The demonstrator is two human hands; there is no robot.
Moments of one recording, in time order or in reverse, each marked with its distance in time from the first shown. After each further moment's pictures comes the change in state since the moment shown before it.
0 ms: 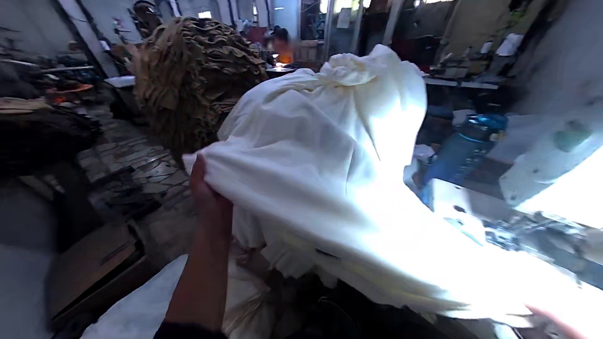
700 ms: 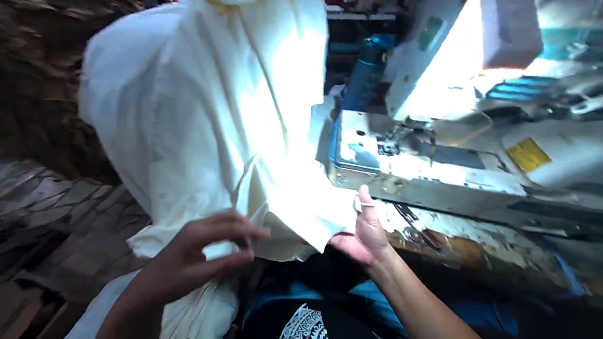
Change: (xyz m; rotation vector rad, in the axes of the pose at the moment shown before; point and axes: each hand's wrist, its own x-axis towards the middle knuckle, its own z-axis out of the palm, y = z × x) left_hand -0.107 -0.002 0.004 0.594 -1.547 -0.231; right_hand 0.000 -0.027 0.099 1.749 0.025 1.080
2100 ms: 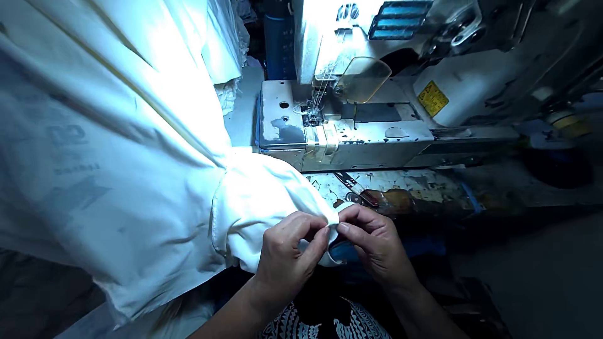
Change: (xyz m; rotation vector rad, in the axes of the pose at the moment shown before) left_hand 0.098 0.000 0.196 -0.178 0.280 0.066; right_hand -0.093 -0.022 -0.037 -0.661 0.178 -0.679
